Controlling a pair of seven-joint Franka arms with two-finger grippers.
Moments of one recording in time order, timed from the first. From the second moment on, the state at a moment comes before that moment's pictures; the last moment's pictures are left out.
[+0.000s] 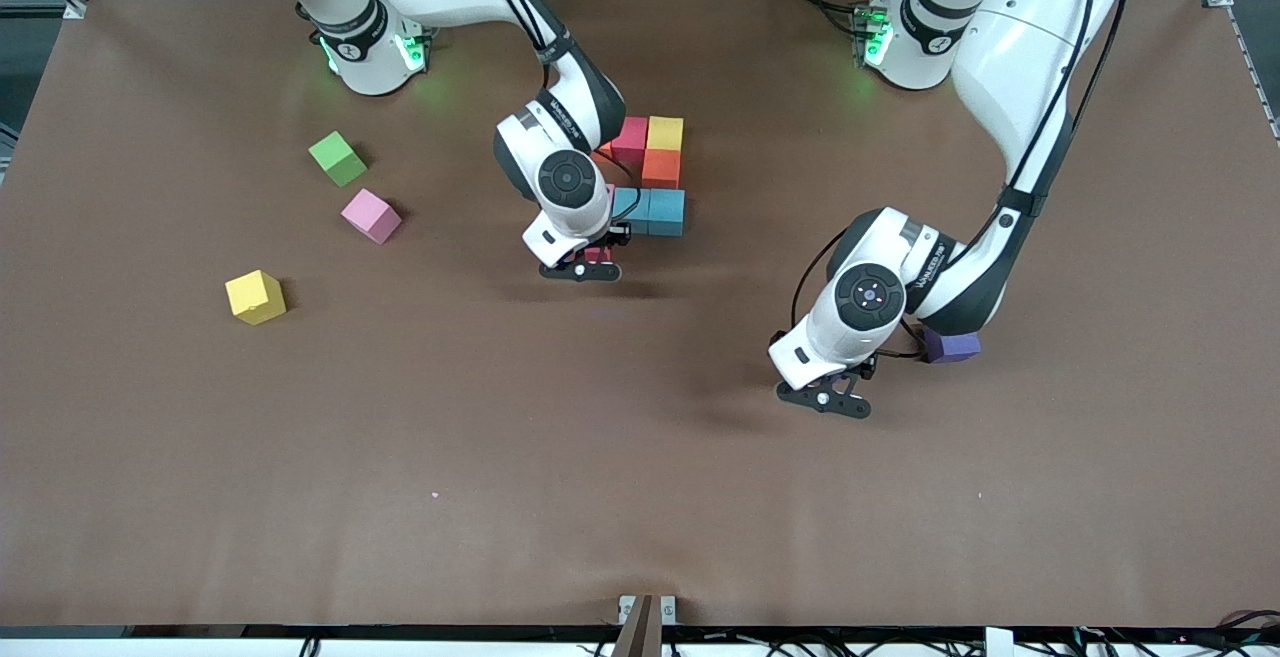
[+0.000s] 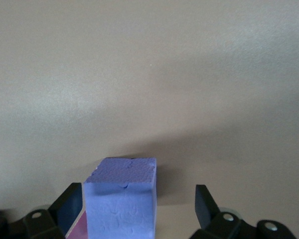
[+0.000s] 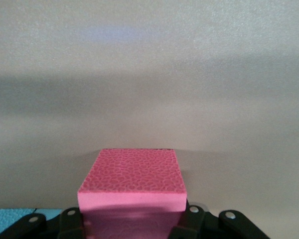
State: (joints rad) left arm -0.18 0.69 -0.29 -1.60 0.29 2.21 -0.34; right arm 0.87 0.57 -0.09 -1.89 0.24 2.30 0.66
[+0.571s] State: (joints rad) left arm -0.16 0.70 -0.29 -1.64 0.29 2.21 -0.34; right arm 0.87 0.56 -0.09 -1.91 0.22 2.31 0.66
